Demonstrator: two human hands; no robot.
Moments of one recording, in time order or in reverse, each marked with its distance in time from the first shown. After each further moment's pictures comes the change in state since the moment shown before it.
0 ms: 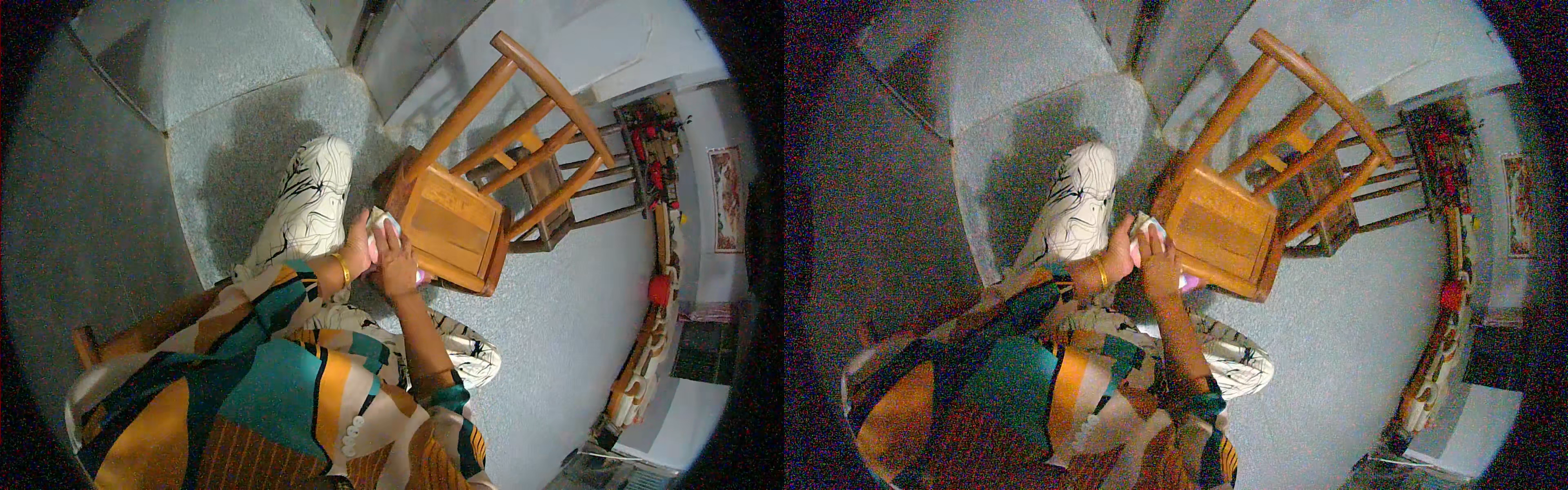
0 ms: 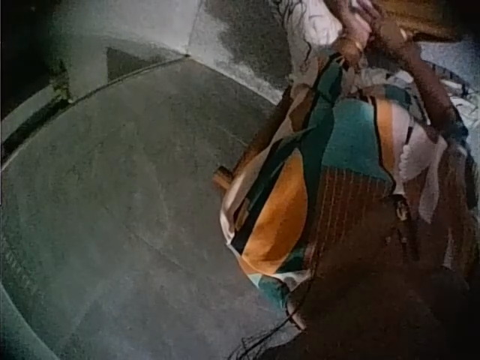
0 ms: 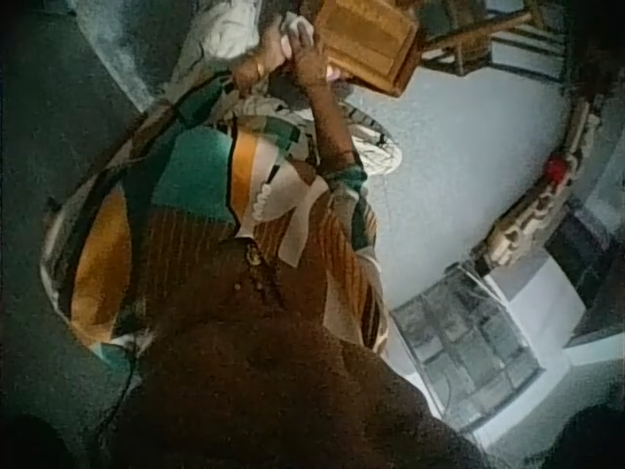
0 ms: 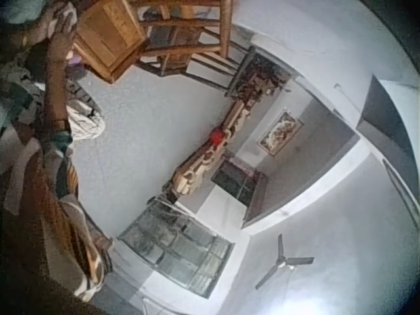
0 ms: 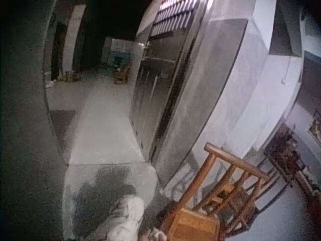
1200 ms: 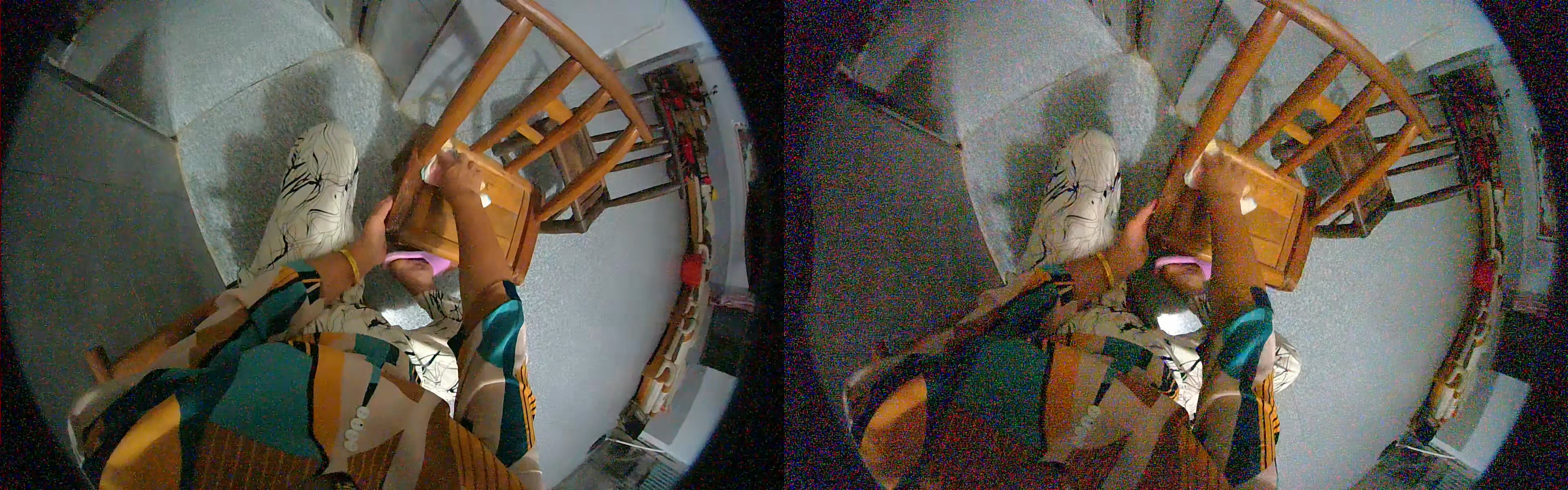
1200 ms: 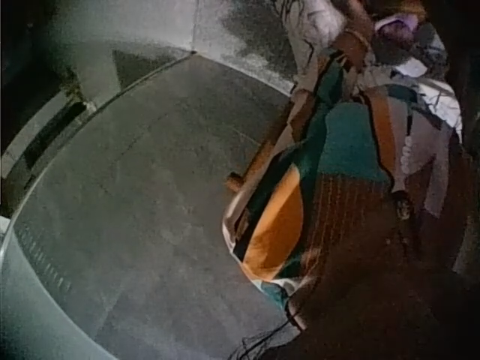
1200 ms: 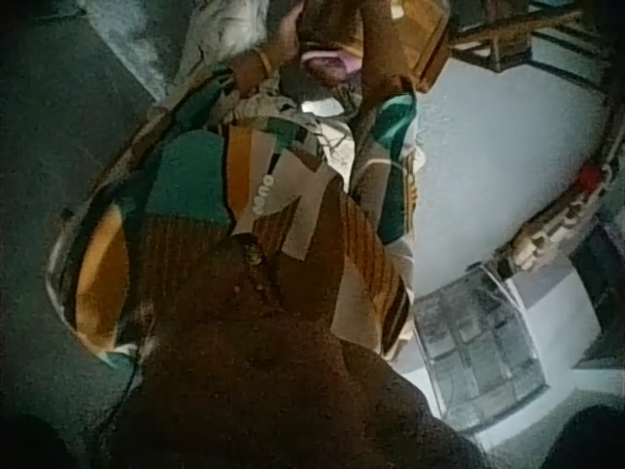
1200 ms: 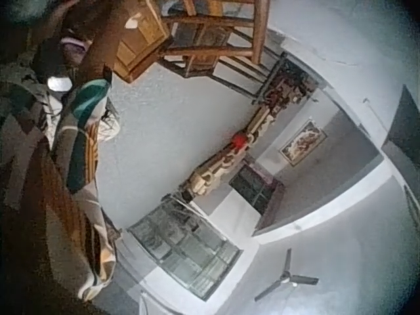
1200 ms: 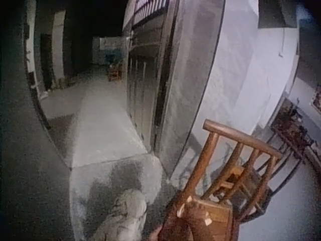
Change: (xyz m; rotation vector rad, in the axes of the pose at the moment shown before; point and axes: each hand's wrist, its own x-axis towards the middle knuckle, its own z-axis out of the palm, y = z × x) left_hand 0.042 -0.009 -0.027 0.070 -0.183 0.103; right_hand 0.134 0.103 -0.016 -0.130 -0.409 0.241
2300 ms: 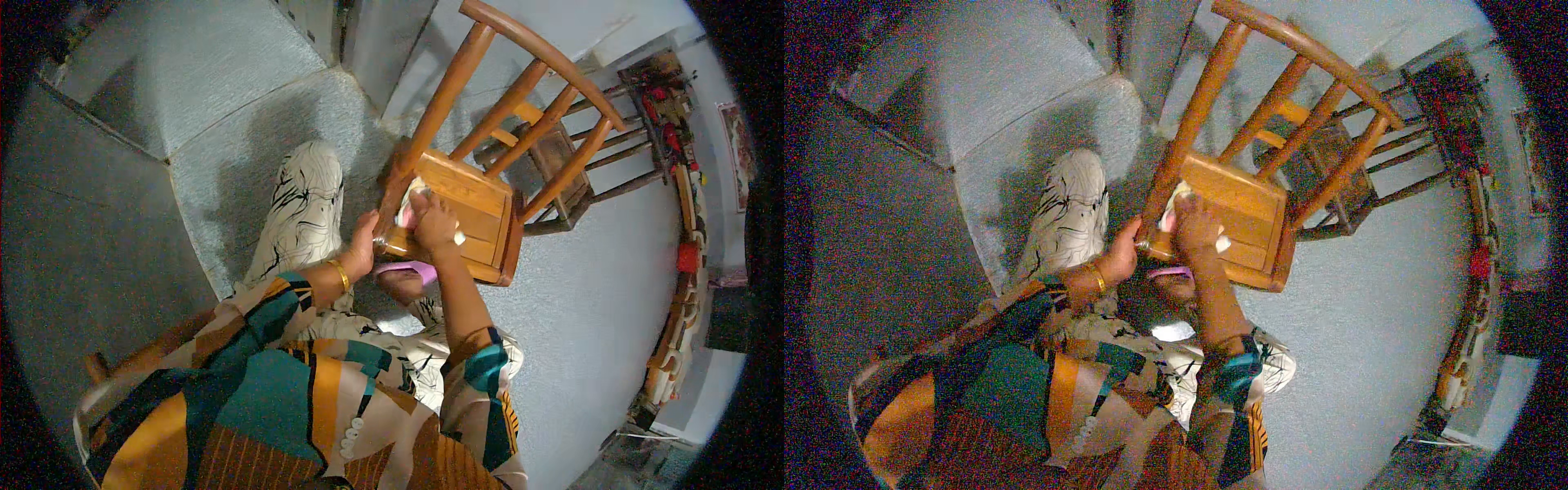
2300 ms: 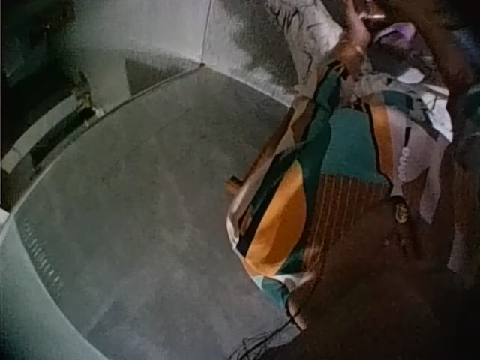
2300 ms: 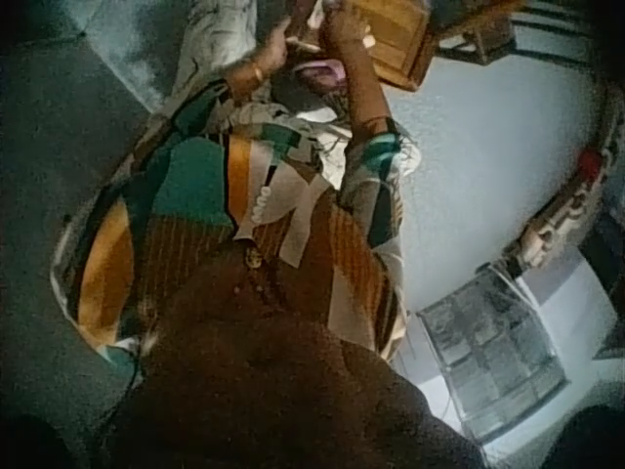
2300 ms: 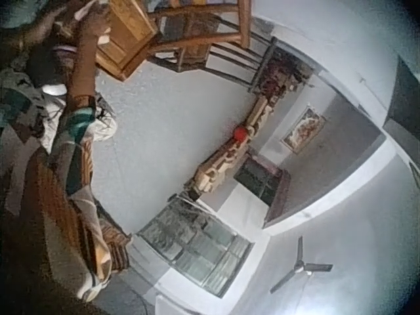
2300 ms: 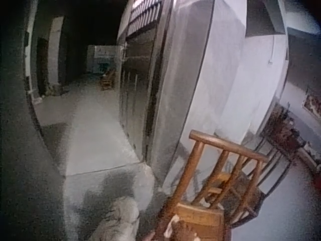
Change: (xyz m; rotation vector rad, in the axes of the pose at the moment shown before) left_hand 0.003 -0.006 -0.018 0.368 0.189 0.130; right_hand -0.074 -0.012 0.024 0.071 0.216 -0.079
